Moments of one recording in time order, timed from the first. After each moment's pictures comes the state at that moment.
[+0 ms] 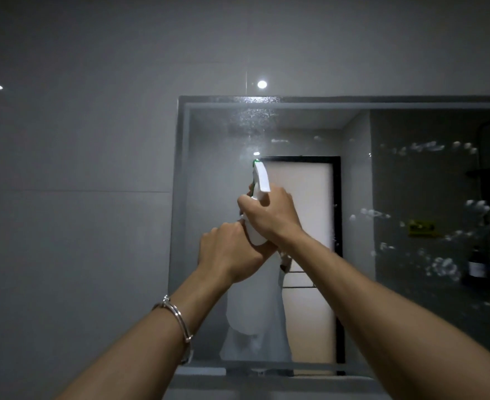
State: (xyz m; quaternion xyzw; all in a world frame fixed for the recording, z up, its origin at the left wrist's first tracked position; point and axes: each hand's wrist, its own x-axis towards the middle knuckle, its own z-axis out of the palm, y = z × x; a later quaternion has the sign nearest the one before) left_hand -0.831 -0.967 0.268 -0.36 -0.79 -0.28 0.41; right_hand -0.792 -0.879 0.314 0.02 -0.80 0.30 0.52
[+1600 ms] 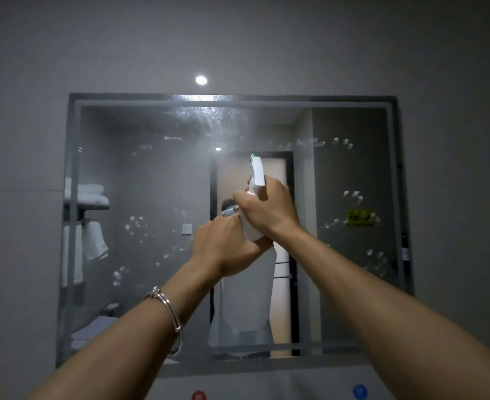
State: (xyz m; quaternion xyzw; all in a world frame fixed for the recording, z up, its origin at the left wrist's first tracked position) left_hand -0.672 -0.754 0.269 -0.43 -0.75 -0.27 0.43; right_hand -0.621 -0.672 0.311 -0.02 -0.79 0.28 0.55
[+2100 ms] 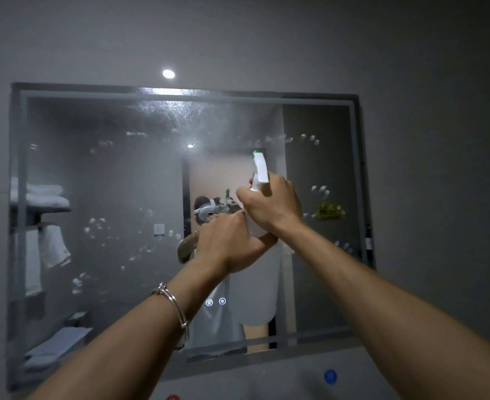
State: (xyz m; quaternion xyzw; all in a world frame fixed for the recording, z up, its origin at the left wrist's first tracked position) left_hand -0.653 -0.705 0.268 -0.47 -0.73 -0.28 0.42; right_hand -0.584 -0.632 0.308 -0.09 -0.78 0.24 0.57
